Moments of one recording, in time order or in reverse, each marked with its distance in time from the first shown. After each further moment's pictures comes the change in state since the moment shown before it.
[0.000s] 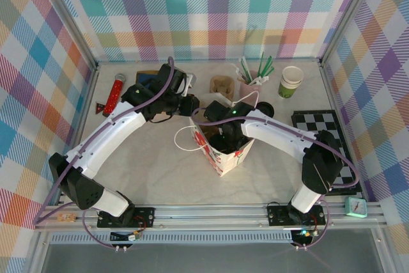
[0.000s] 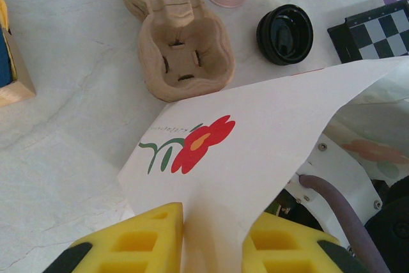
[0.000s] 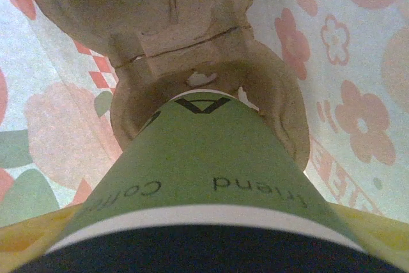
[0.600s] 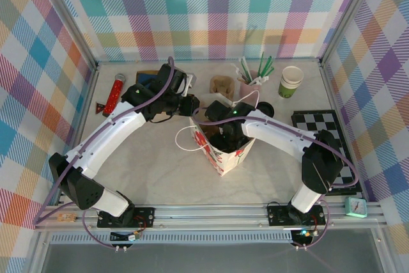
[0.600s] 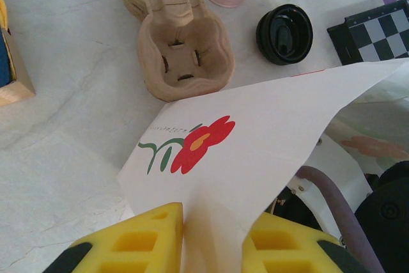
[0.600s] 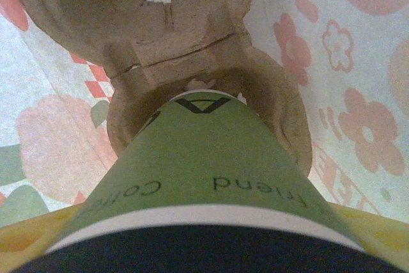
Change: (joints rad) left arm -0.001 0.000 0.000 0.000 0.000 0.000; right arm -0.012 0.000 -0.024 0.031 -0.003 -0.003
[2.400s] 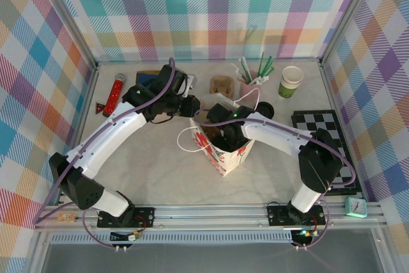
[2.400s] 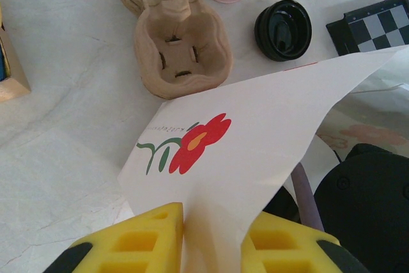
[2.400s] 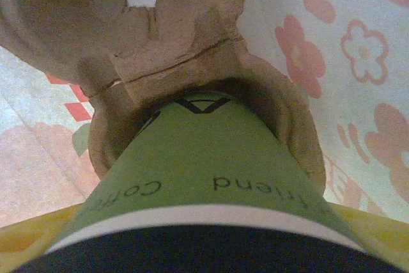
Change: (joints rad) left arm -0.006 0.000 -0.006 0.000 0.002 -0.003; right arm -0.017 0.010 -0.079 0.087 0.000 -0.007
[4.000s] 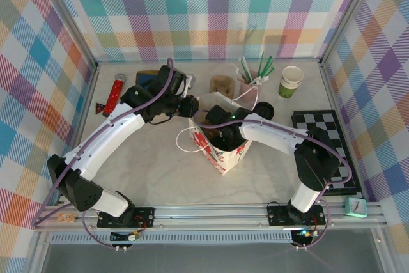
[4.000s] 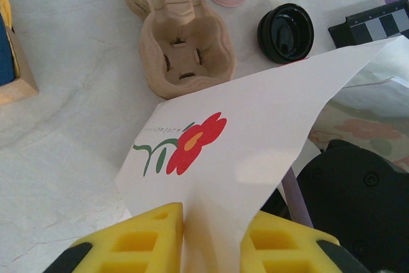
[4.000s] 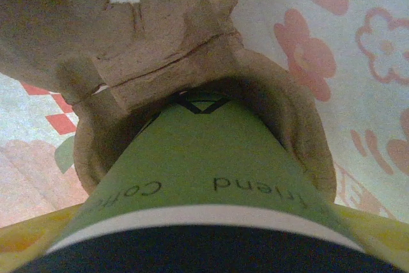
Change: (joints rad) left arm 0.000 -0.018 -0.008 0.000 -0.014 0.000; right arm 0.000 0.024 -0.024 0.059 0.003 0.000
